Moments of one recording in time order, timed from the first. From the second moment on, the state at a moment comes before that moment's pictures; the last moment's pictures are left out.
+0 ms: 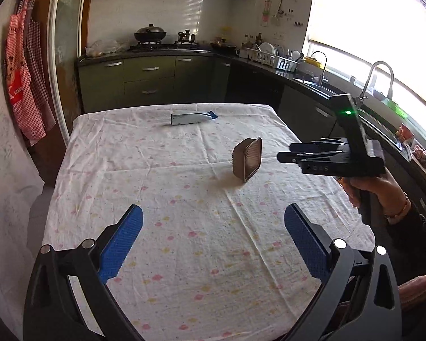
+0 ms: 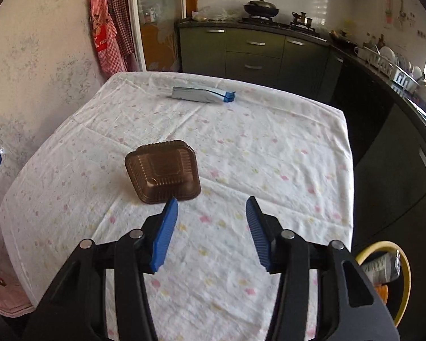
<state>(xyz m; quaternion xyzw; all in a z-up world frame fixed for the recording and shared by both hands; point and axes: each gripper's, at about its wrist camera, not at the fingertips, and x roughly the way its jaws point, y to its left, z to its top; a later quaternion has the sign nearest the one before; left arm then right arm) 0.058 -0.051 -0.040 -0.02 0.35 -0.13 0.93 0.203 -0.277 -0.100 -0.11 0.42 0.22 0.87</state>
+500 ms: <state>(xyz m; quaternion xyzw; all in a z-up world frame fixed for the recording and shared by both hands) 0.059 -0.046 -0.049 -0.03 0.36 -0.12 0.92 0.243 -0.248 -0.116 -0.09 0.43 0.24 0.87</state>
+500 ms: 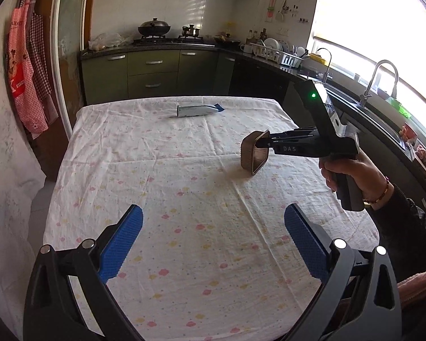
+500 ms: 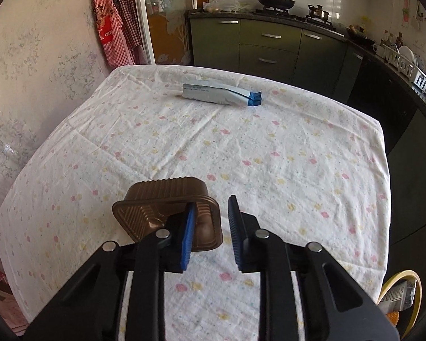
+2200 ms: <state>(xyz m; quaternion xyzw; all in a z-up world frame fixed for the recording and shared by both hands) 0.072 -0.112 -0.059 0.03 0.38 -0.18 0.91 0.148 -0.593 -0.119 0.11 0.44 -0.13 0.88</state>
